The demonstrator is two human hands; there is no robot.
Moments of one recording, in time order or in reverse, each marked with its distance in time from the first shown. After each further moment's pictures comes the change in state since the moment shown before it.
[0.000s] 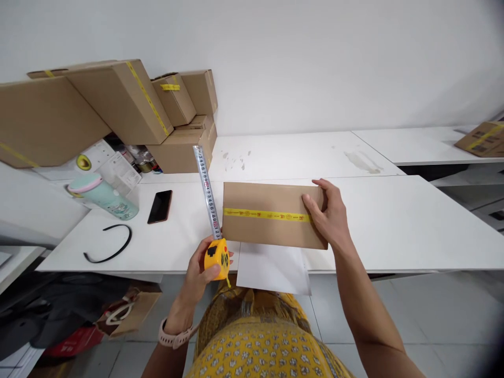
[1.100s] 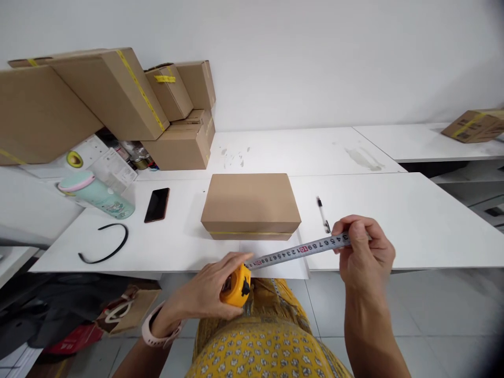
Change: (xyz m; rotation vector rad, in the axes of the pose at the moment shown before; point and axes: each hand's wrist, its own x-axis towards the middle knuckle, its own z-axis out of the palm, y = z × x) left_hand 0.001 0.043 0.017 1.020 -0.698 0.033; right_hand -0.059 -0.042 -0.021 0.709 0.242 0.154
